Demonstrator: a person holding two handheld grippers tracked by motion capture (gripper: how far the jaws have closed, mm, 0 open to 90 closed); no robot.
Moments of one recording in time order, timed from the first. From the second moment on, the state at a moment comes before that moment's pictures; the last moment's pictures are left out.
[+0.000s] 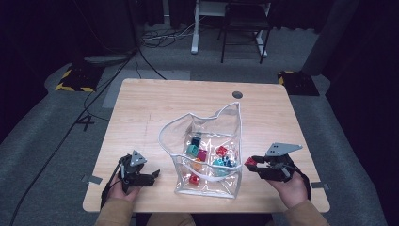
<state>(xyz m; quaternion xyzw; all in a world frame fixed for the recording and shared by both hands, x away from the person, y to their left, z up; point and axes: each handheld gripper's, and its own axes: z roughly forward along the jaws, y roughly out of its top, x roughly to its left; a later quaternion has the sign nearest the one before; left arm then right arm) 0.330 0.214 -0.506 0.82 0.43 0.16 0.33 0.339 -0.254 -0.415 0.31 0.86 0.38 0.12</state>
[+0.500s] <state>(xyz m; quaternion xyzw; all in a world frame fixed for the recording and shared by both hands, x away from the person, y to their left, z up) 0.330 0.214 -0.506 0.82 0.43 0.16 0.33 0.337 -0.265 -0.383 0.31 0.84 0.42 0.13</state>
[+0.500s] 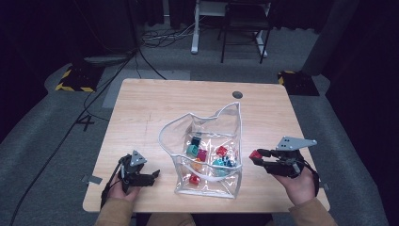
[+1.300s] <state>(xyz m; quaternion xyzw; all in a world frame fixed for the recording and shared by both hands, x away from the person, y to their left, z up) 0.330 0.214 -0.506 0.82 0.43 0.16 0.33 0.337 -0.261 -0.327 0.28 0.82 0.47 0.16</state>
